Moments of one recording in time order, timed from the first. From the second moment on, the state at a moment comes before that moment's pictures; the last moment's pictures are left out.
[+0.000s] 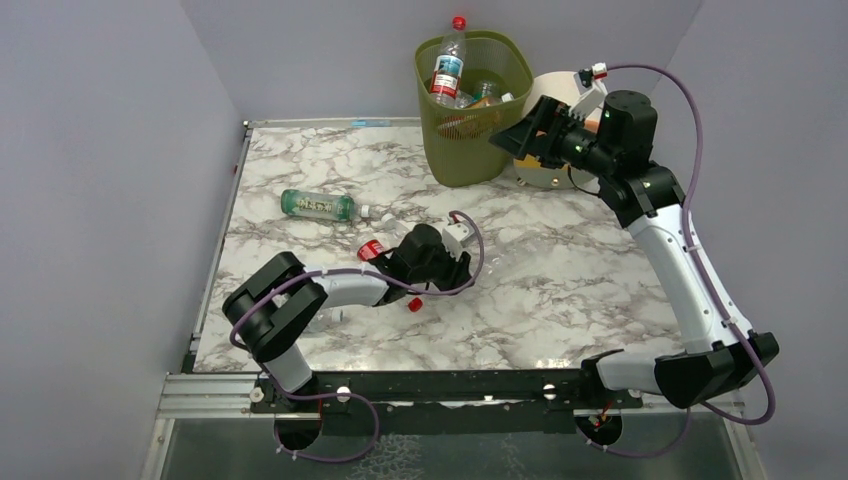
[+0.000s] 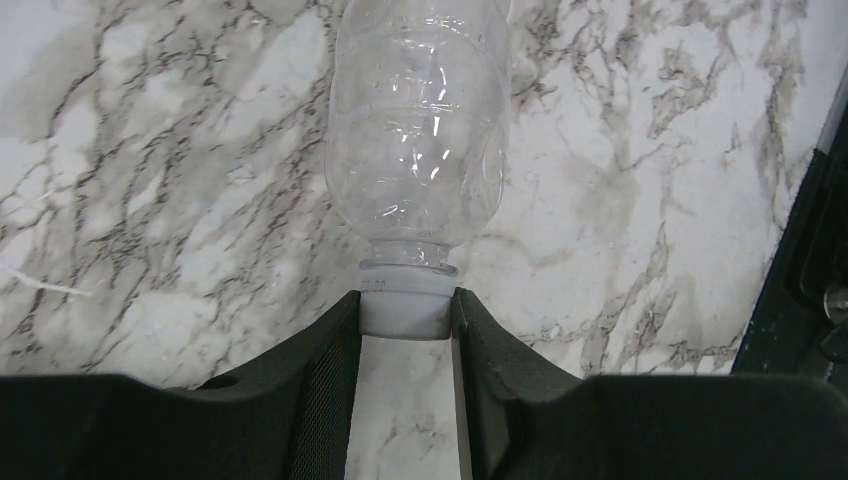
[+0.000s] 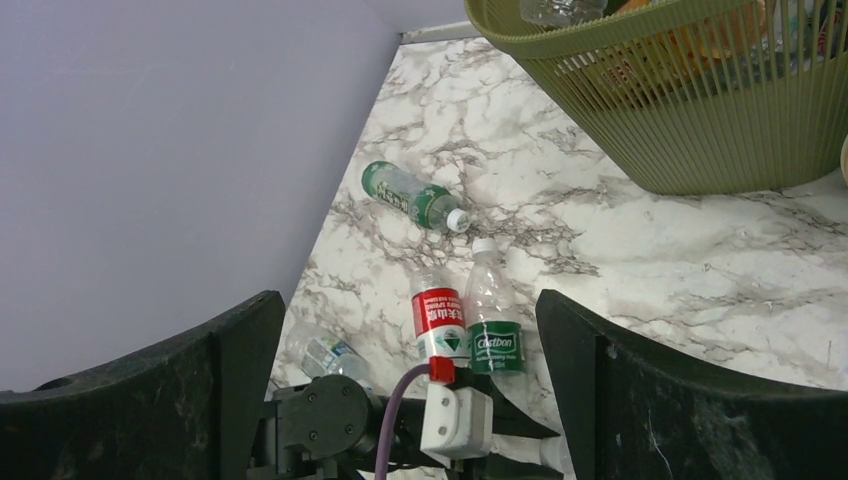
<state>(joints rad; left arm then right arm) -0.86 1.65 0.76 0.36 0.29 -0.19 0.29 1.30 1.50 -0.44 -0.41 0.58</state>
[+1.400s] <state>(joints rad) -0.79 1.40 0.80 0.22 0.24 -0.25 0.29 1.31 1.49 -0.50 -0.33 0.55</state>
